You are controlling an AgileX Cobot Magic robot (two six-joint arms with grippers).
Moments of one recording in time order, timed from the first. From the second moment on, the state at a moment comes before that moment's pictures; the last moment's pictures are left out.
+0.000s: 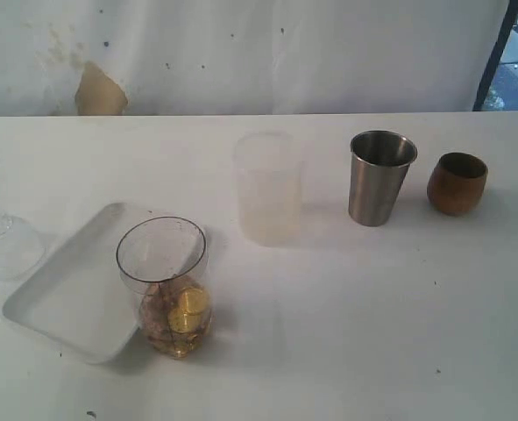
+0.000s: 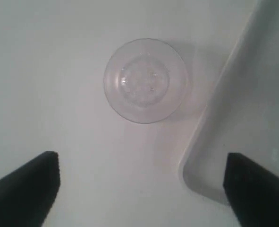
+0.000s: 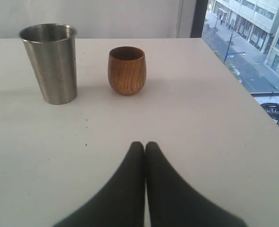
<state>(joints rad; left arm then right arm) 0.01 1.64 -1.26 0.02 1.02 0.07 -0.04 0.00 0.00 -0.05 0.32 -0.02</state>
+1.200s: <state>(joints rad) 0.01 1.91 -1.26 0.01 0.76 0.14 -0.04 0.00 0.00 -0.05 0.32 -0.02</state>
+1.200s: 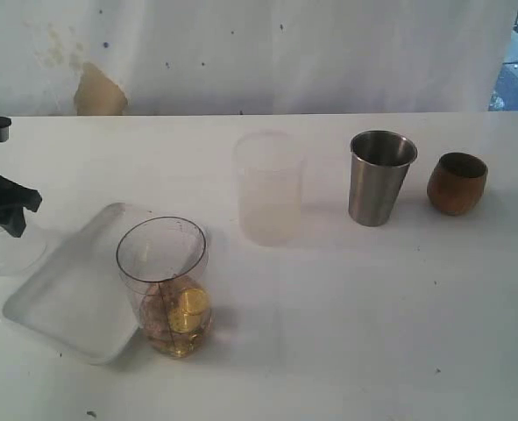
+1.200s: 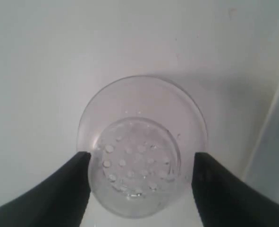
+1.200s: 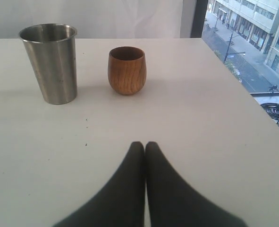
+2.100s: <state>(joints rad) 0.01 1.91 -1.36 0.01 0.89 0.14 -0.04 0.00 0.00 -0.05 0.32 -0.02</state>
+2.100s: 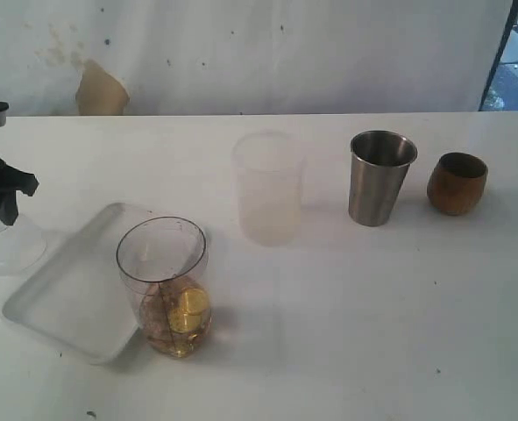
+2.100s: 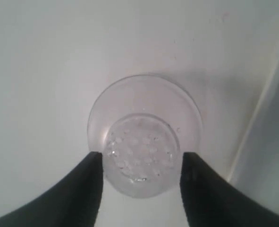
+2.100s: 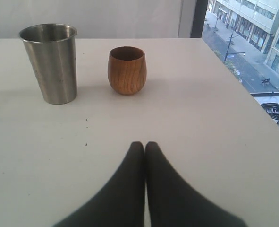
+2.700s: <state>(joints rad) 0.01 1.91 -1.36 0.01 0.88 0.15 -0.04 0.00 0.00 -0.05 0.32 -0.02</state>
